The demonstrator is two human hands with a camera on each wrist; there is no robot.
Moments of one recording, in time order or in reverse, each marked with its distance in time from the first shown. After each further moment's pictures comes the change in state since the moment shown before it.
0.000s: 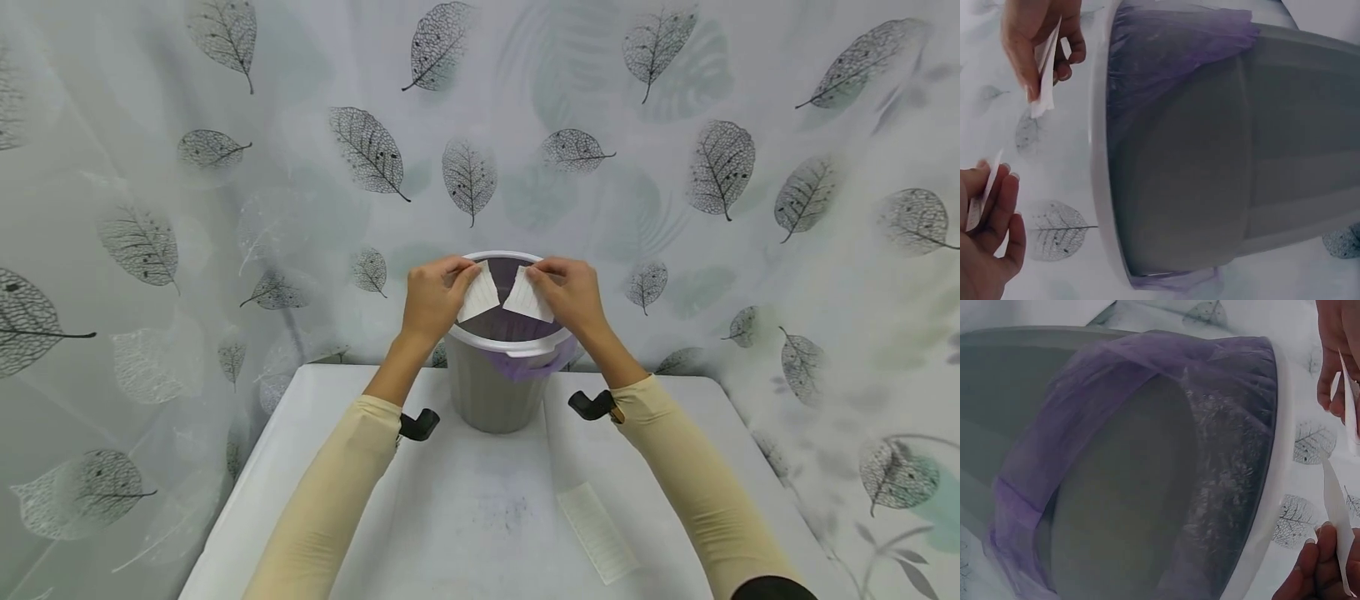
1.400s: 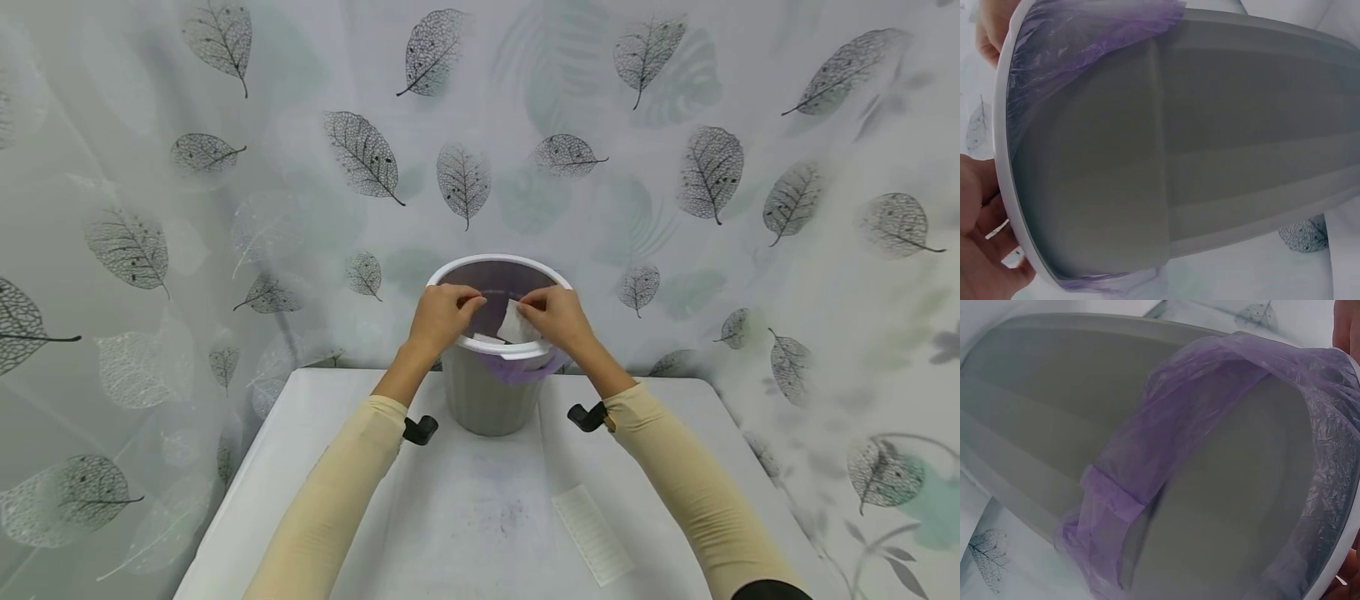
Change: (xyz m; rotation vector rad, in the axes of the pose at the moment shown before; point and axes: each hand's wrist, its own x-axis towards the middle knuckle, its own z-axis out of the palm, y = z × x) left_hand -0.016 -0.029 0.023 0.266 -0.330 -0.157; right_hand -0.015 0.024 0.009 -0.215 -0.267 0.052
